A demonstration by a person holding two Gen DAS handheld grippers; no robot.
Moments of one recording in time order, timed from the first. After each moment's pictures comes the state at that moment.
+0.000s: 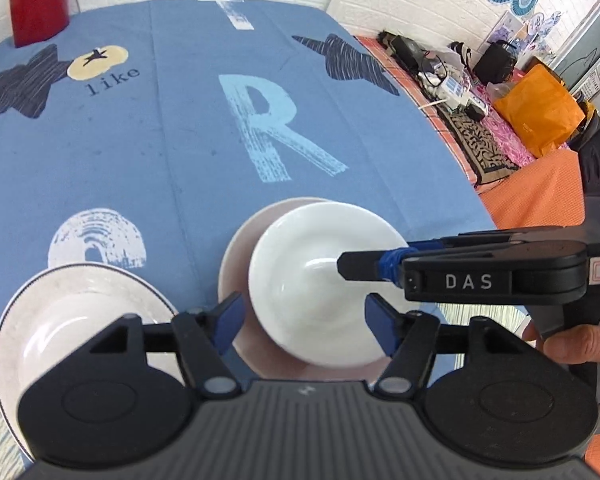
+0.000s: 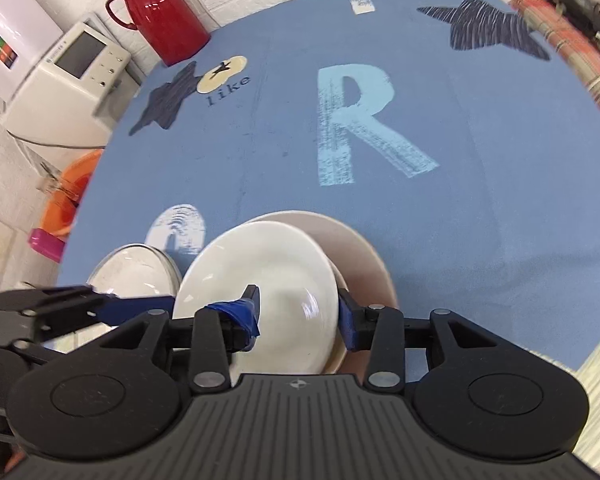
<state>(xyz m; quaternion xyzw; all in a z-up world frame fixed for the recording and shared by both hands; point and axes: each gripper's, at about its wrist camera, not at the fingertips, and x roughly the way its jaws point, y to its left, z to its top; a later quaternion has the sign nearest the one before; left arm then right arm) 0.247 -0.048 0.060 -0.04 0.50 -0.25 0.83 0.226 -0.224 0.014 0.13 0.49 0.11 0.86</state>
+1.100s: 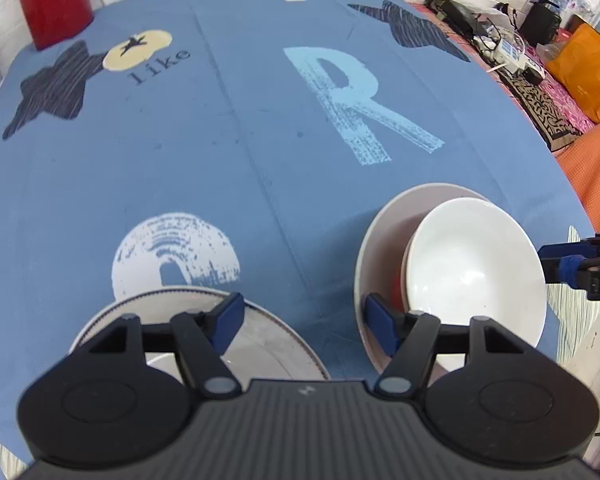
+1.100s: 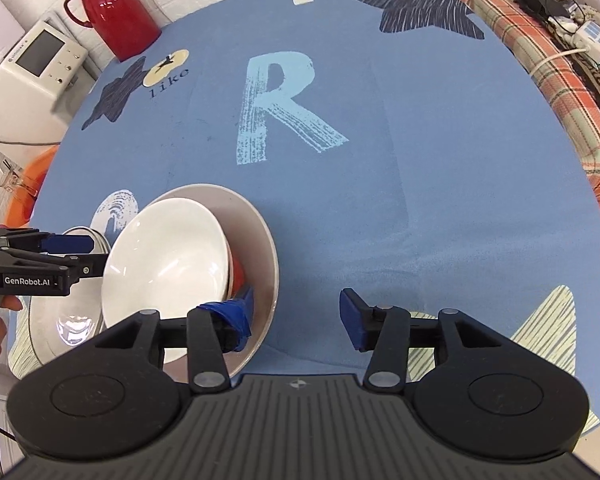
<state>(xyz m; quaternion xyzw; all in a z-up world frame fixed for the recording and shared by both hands) 0.291 -0.022 0.022 0.05 0.53 -0.20 0.82 0.208 -0.270 0.001 0.12 0.51 0.06 0.85</state>
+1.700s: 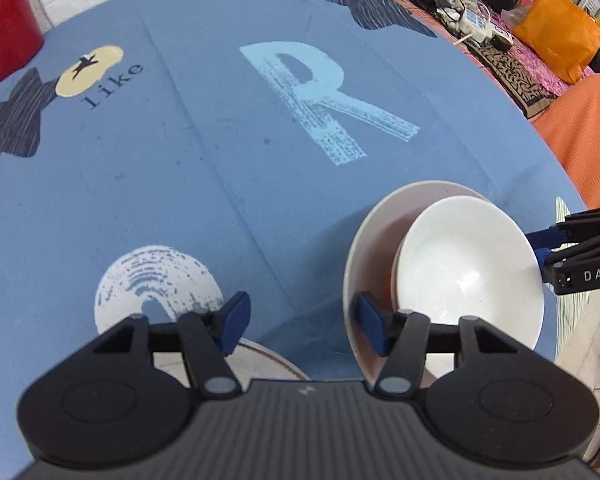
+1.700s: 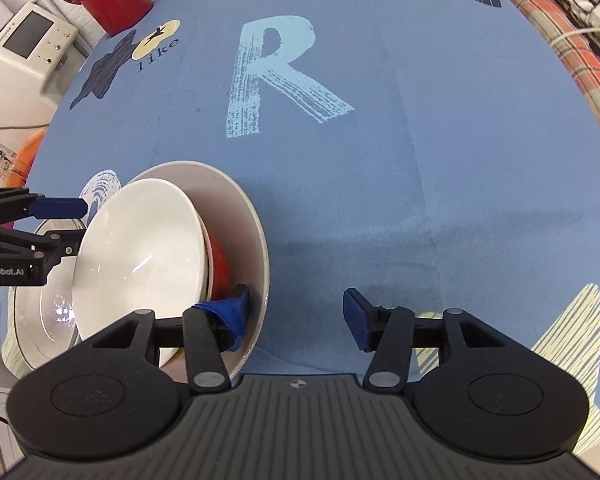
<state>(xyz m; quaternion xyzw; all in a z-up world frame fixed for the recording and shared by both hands) 0.314 -0.034 0.018 0.09 0.54 -0.26 0.80 0.223 -0.268 -0.024 0.12 0.54 0.07 0.83</state>
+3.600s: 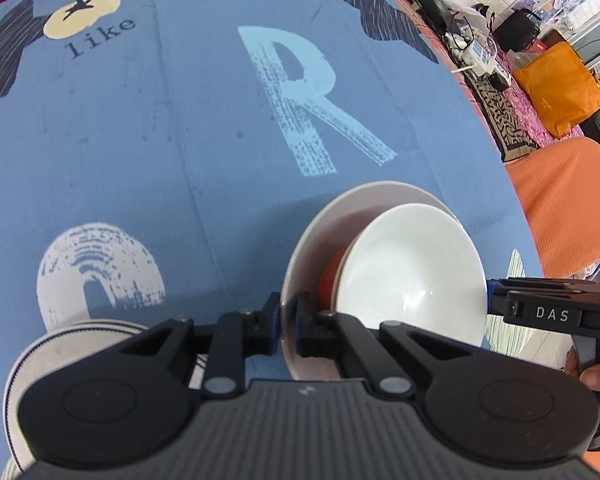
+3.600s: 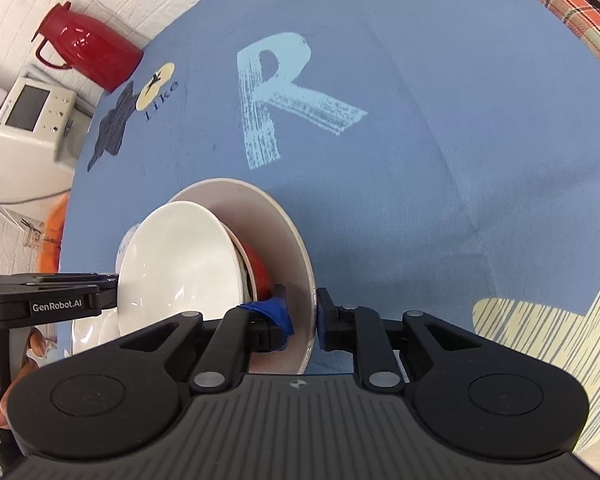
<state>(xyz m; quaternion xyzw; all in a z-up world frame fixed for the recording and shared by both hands) 0.338 -0.040 0.021 -0.04 0.59 -0.26 0.76 0.230 -0.268 -0.012 0.24 0.52 0.06 0.82</state>
